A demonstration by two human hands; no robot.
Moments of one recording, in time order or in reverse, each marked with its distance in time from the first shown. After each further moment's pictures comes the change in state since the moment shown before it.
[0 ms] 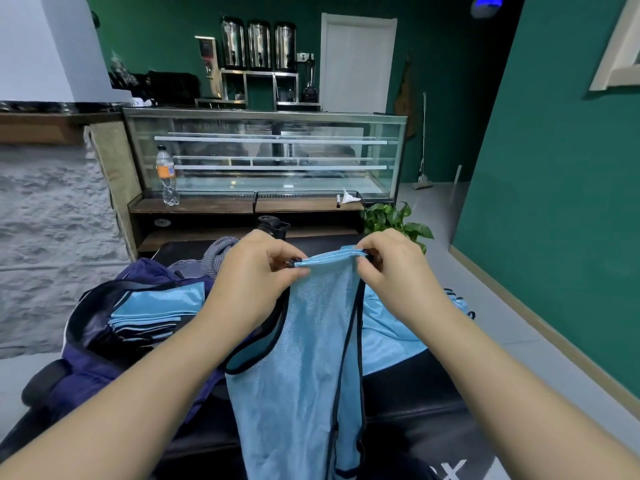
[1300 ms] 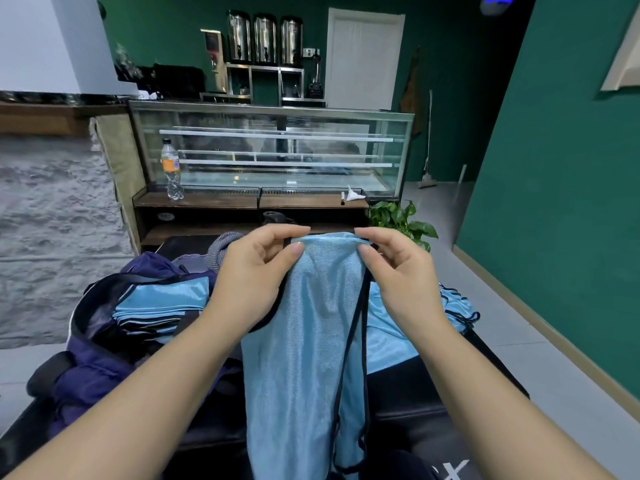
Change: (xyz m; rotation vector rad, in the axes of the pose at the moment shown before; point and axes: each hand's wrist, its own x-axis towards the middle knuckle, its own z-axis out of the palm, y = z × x) left_hand -0.003 -0.009 0.004 -0.577 0.024 -0.010; right_hand -0.011 -0.010 0.020 0.772 0.171 0.111
